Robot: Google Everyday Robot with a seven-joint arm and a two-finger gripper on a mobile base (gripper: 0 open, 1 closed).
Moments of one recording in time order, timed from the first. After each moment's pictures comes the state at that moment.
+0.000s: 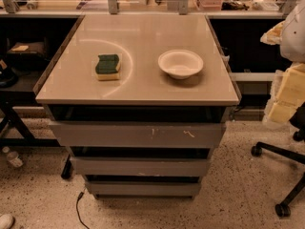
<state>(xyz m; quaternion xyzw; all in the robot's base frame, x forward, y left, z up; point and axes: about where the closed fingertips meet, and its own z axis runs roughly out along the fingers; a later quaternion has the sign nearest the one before) 0.438 -0.217 0.976 -0.60 0.78 -0.03 0.16</state>
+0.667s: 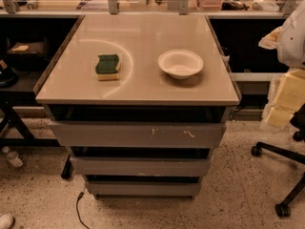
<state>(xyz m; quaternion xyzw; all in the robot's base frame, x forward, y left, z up) 0.435 -0.214 0.970 -0.60 0.78 -0.03 0.16</state>
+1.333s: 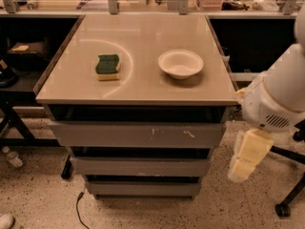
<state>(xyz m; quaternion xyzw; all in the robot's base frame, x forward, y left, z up) 0.400 -0.176 0.870 -0.60 0.79 0.04 0.13</state>
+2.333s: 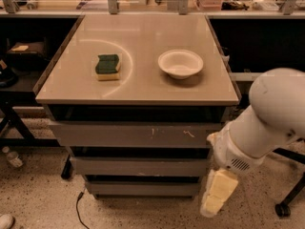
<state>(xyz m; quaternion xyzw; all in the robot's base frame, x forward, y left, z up) 0.368 -0.138 0.761 -0.59 0.79 0.12 0.11</state>
